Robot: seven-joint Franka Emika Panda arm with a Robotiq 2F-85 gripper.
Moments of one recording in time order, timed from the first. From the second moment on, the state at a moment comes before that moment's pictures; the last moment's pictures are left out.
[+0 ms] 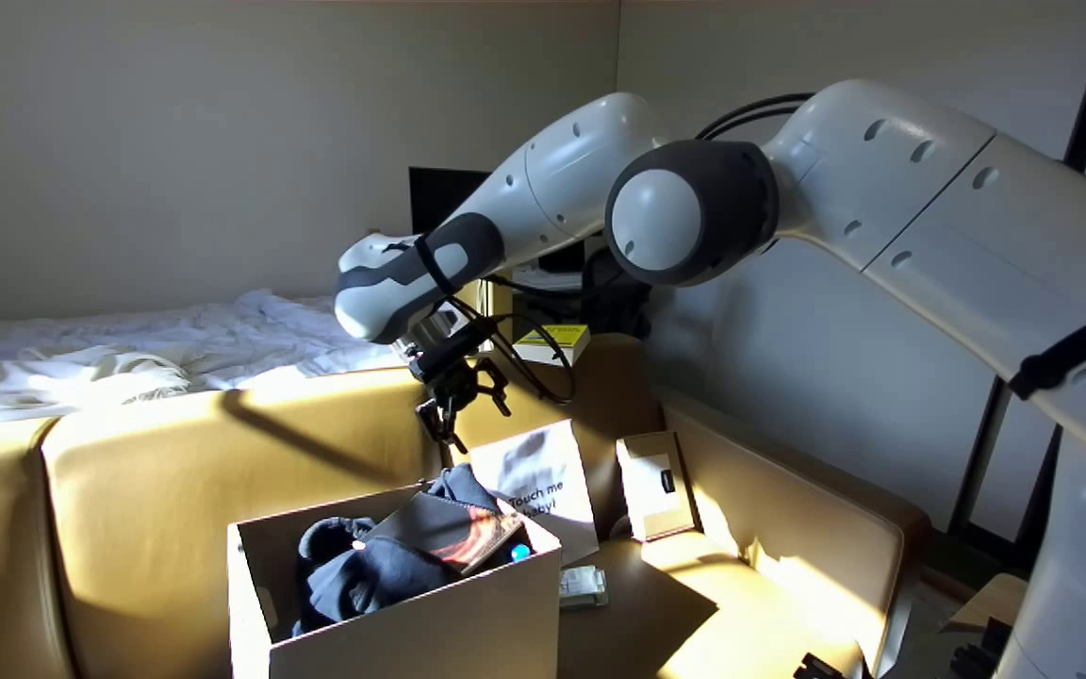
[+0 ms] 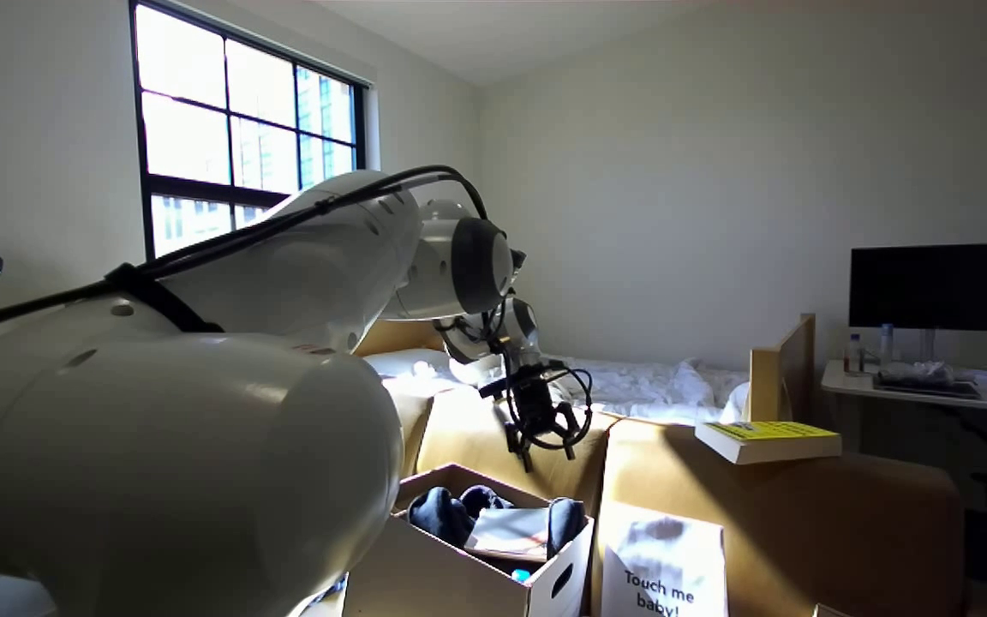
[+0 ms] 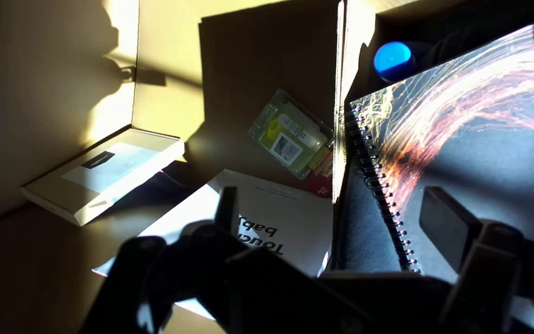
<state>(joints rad) 0.39 1.02 -0.06 -0.99 -0.30 1.59 0.35</state>
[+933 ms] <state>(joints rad) 0.32 1.18 -0.02 -0.80 -0.30 1.61 -0.06</state>
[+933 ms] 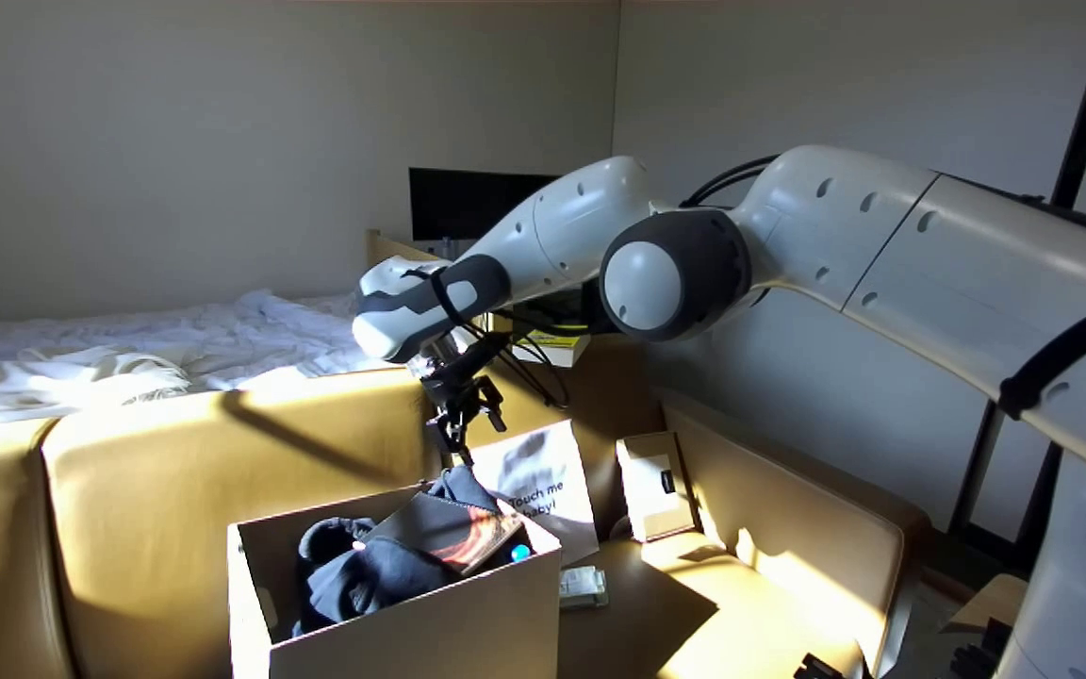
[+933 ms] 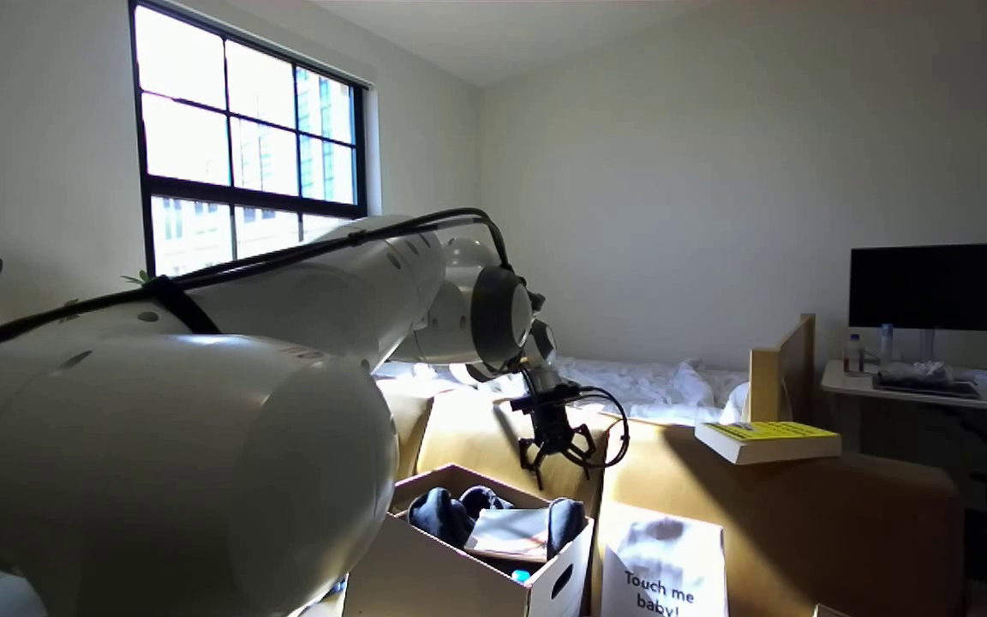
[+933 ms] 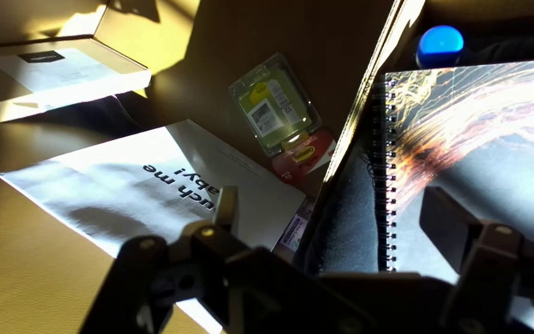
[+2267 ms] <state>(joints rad) 0.37 1.28 0.02 -0.65 -0.41 1.53 -0.84</state>
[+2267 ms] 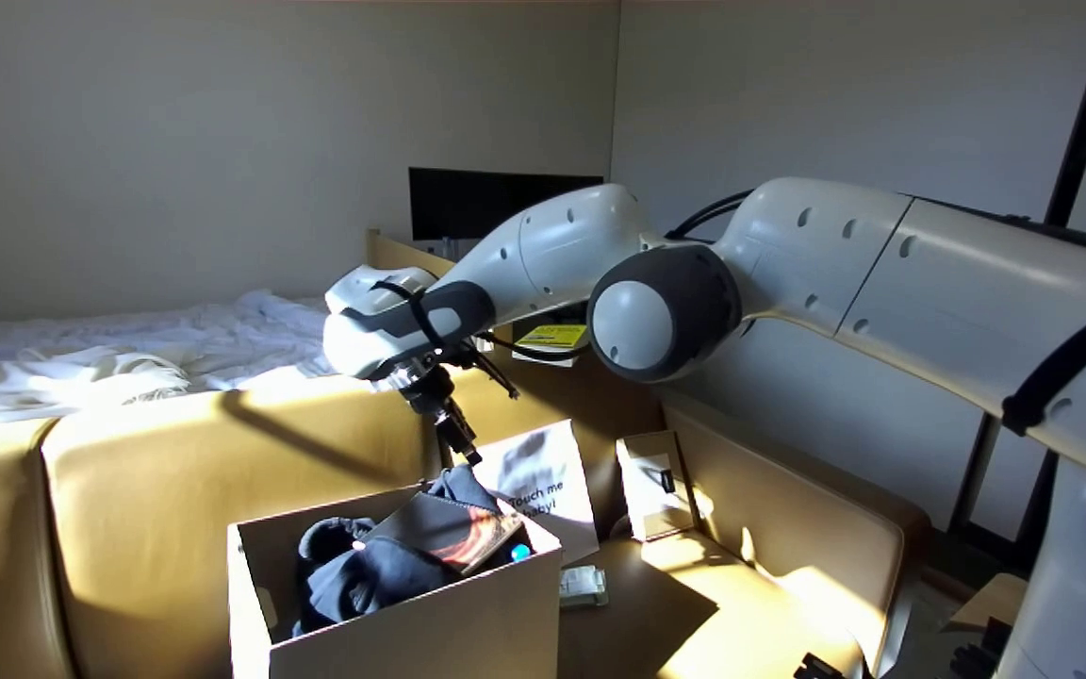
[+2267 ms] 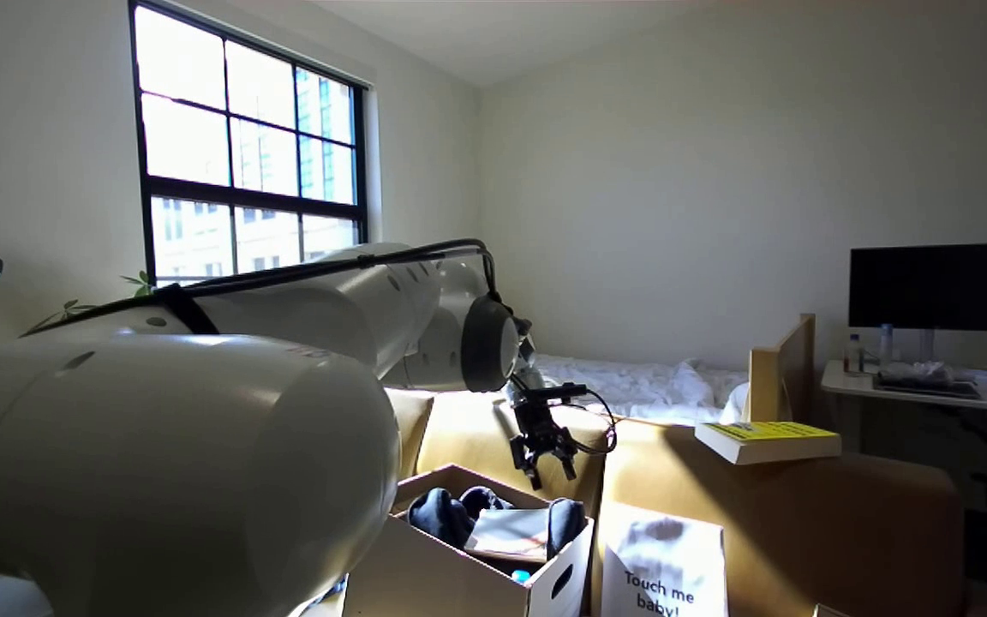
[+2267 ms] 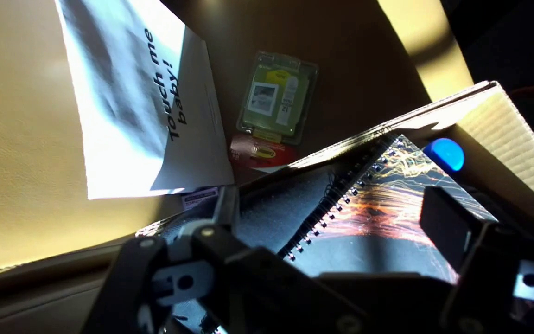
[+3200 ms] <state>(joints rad) 0.42 1.47 0.01 -0.42 -0.33 1.37 -0.89</state>
